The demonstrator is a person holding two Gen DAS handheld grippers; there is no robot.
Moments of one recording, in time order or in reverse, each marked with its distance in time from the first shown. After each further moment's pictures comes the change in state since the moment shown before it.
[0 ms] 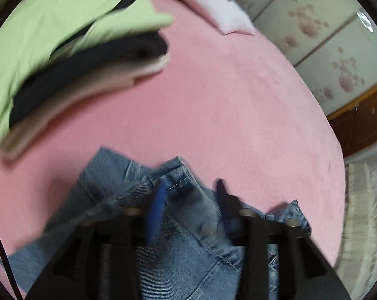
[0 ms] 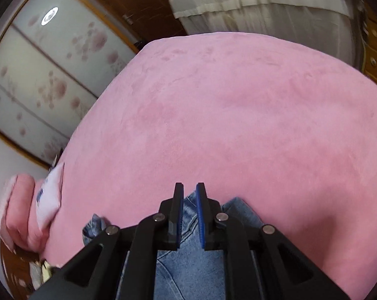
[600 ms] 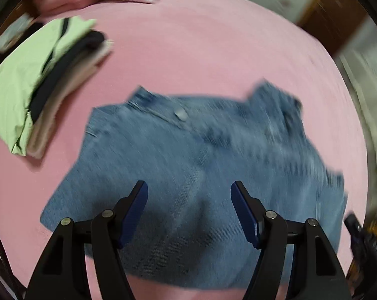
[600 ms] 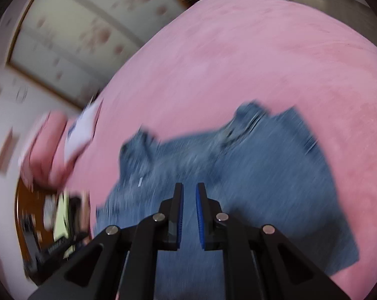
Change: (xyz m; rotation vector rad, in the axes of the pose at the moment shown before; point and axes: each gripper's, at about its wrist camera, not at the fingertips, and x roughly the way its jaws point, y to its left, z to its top) left arm -0.067 -0.048 -0.111 0.514 0.218 0.083; right arm -0.035 0.052 -0.106 -0.260 0.290 0.199
